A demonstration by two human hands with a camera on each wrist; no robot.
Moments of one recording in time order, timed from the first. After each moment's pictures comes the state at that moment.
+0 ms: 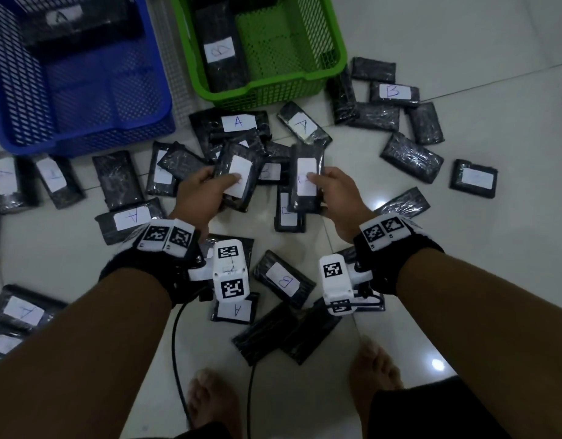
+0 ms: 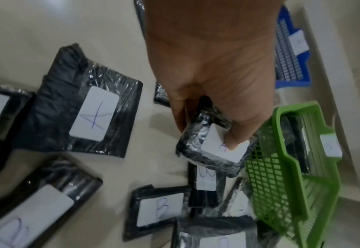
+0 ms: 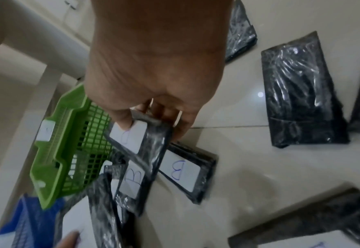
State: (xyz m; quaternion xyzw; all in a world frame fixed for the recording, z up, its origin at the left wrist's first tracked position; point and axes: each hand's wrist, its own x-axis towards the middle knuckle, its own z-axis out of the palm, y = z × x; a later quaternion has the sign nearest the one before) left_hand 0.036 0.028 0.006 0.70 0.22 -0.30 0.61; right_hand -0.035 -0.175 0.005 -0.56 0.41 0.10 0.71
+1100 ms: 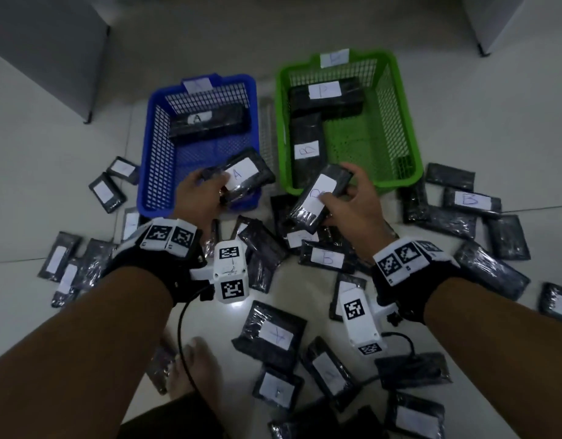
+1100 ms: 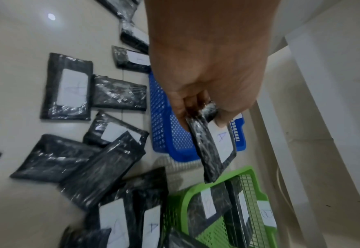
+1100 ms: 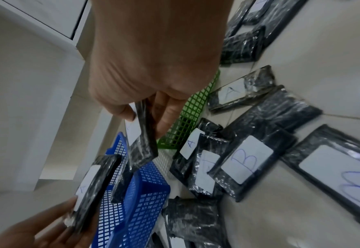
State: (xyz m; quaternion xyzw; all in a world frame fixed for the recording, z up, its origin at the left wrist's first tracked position) left_hand 0.157 0.085 0.085 0.69 0.29 -0.08 0.66; right_hand 0.100 -0.139 0.052 -0.67 0.23 0.03 0.71
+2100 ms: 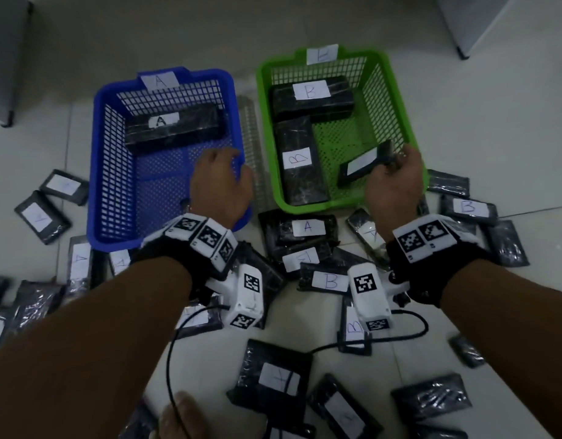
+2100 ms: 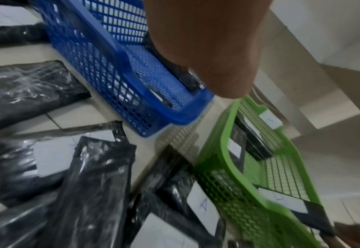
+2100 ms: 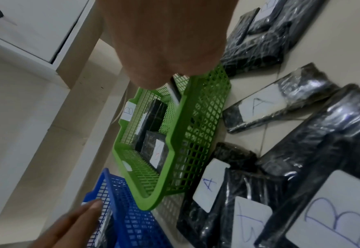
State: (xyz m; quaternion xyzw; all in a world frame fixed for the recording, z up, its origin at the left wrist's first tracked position) left_hand 0.230 0.068 0.013 0.95 -0.08 0.03 0.30; right_hand 0.169 -0.171 0.022 -0.75 0.35 -0.23 0.50
